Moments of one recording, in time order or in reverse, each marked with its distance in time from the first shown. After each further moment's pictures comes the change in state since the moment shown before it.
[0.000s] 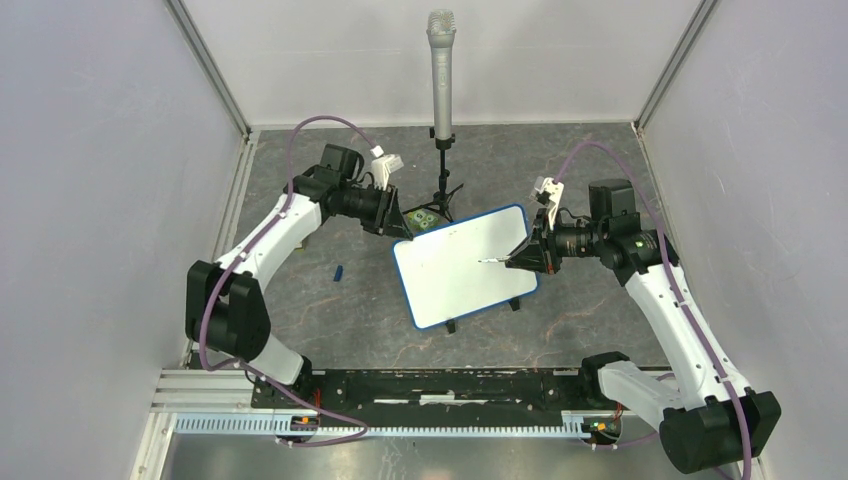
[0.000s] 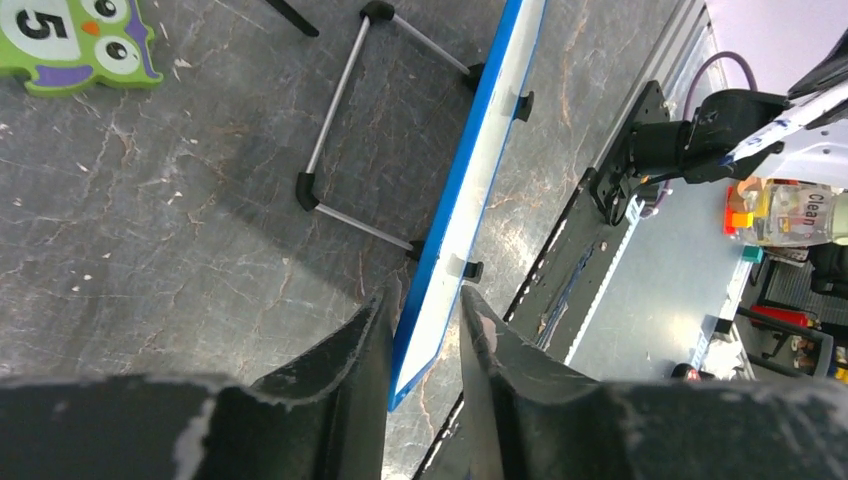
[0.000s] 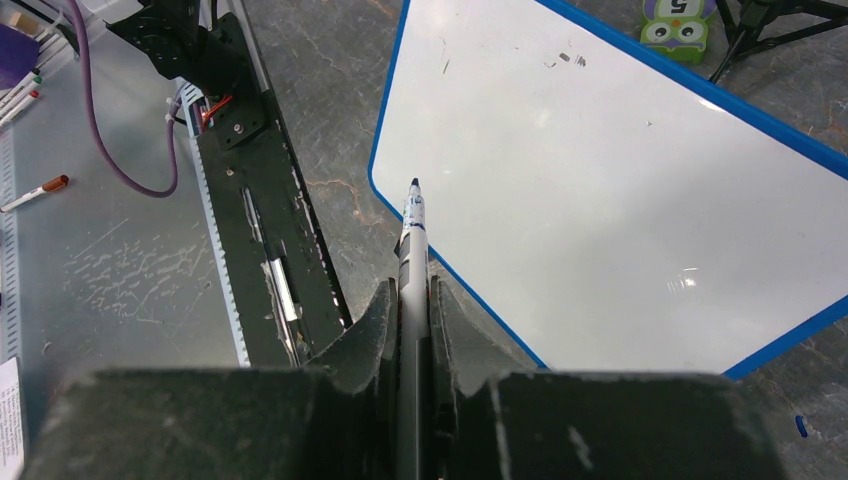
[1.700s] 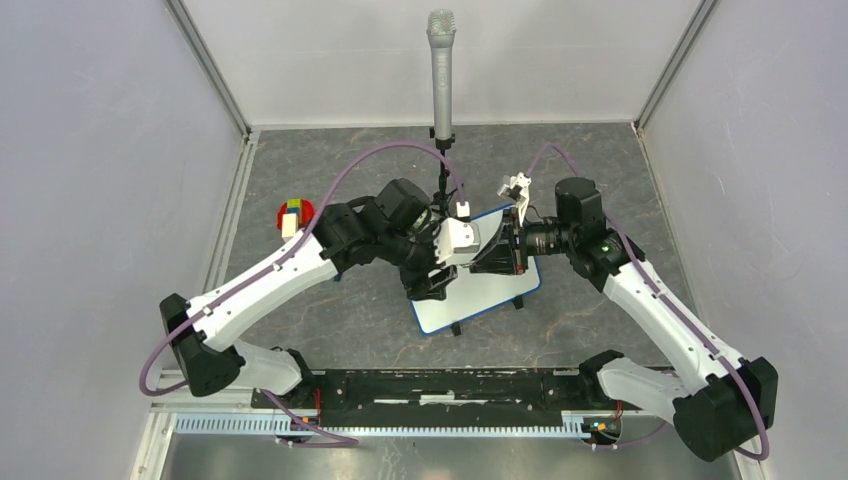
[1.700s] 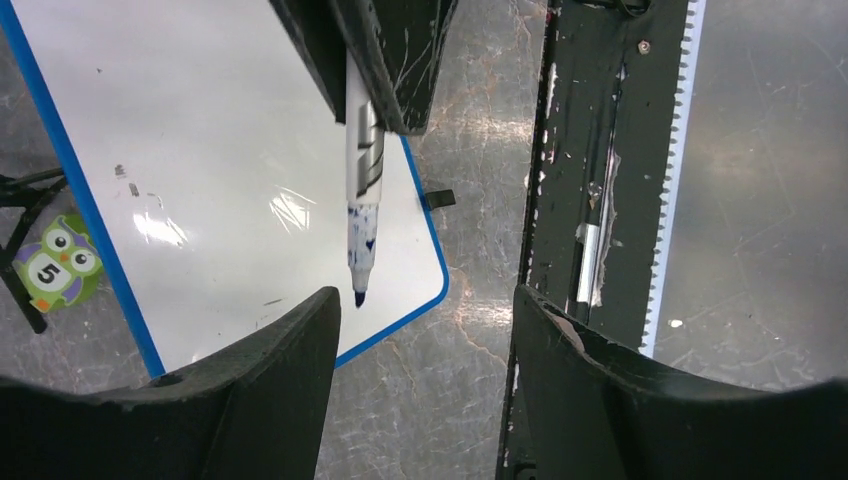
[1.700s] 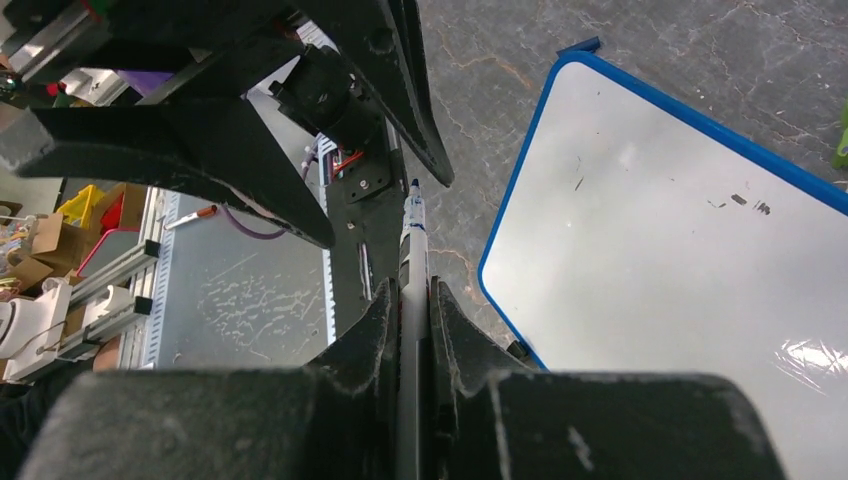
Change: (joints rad) left arm -0.583 -0.193 0.155 -0.275 -0.380 0.394; right arm 0.223 0.059 -0.088 0.435 -0.074 0.405
